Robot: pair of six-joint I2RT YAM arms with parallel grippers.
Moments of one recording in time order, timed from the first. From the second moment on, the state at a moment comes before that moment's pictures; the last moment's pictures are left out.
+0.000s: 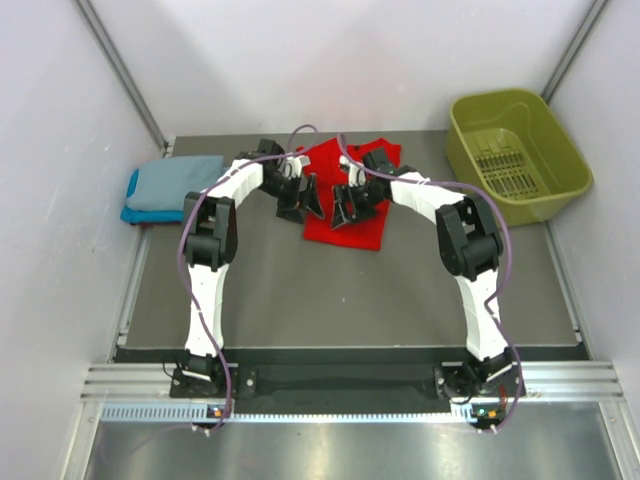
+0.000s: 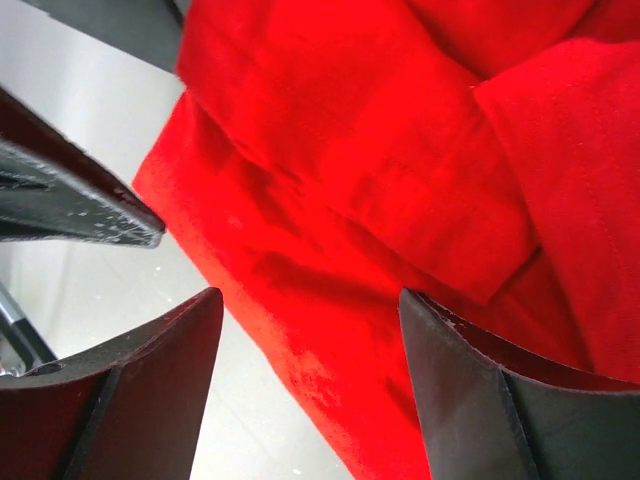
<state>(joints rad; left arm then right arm) -0.22 2.35 1.93 -0.85 0.74 -0.08 0.46 2.22 1.71 -0.52 -0.55 0.14</state>
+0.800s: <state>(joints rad) -0.22 2.35 1.93 -0.85 0.75 -0.08 0.38 2.16 1.95 -0.47 -0.29 -0.04</state>
